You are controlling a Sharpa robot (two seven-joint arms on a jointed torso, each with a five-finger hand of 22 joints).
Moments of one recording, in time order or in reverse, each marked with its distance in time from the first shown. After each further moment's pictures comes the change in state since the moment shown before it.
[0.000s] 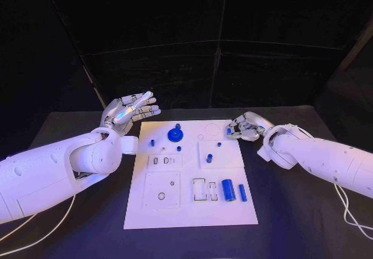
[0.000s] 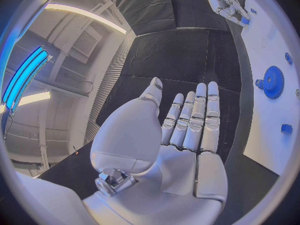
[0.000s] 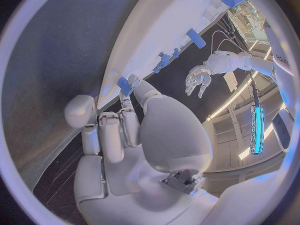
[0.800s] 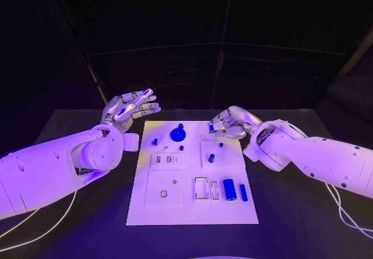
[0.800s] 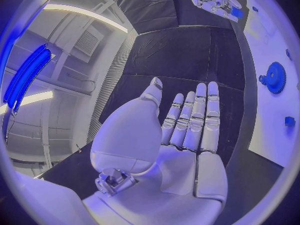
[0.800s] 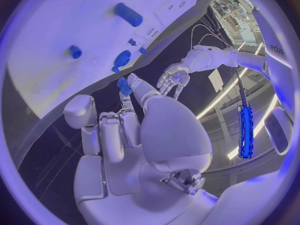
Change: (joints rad) left arm 0.001 0.001 0.000 -0.016 0.000 0.000 -0.001; left_hand 0.000 0.000 0.000 0.000 0.000 0.000 0.000 0.000 0.000 0.000 0.000 0.000 0.000 0.000 0.000 0.000 0.000 0.000 0.000 0.000 0.000 0.000; right arm 0.044 -0.024 0.002 0.319 -0.057 -0.062 -0.150; right_hand -0.002 0.007 0.015 -0.010 -0.010 0.005 -0.006 -0.004 0.000 0.000 -0.007 0.000 0.000 0.000 0.000 0.004 0.001 0.000 0.003 -0.003 0.000 0.002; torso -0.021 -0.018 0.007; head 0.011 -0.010
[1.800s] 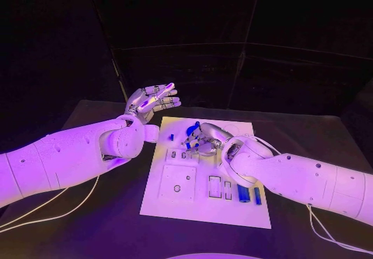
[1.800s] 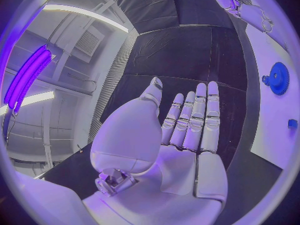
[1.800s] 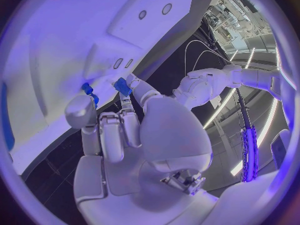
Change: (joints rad) left arm 0.003 0.038 0.000 -0.036 0.000 0.002 0.000; left_hand 0.000 0.000 -0.003 -0.003 0.000 0.000 0.000 0.000 0.000 0.000 0.000 0.000 0.000 0.000 0.000 0.000 0.000 0.000 0.007 0.000 0.000 -0.001; right arm -0.041 0.272 -0.038 -0.043 -0.161 0.024 -0.221; right_hand 0.002 0.008 0.024 -0.007 -0.006 0.004 0.003 0.000 0.000 0.004 -0.003 0.004 0.000 -0.004 -0.004 0.004 0.000 0.000 0.004 -0.004 0.000 0.001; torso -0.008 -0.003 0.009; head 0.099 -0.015
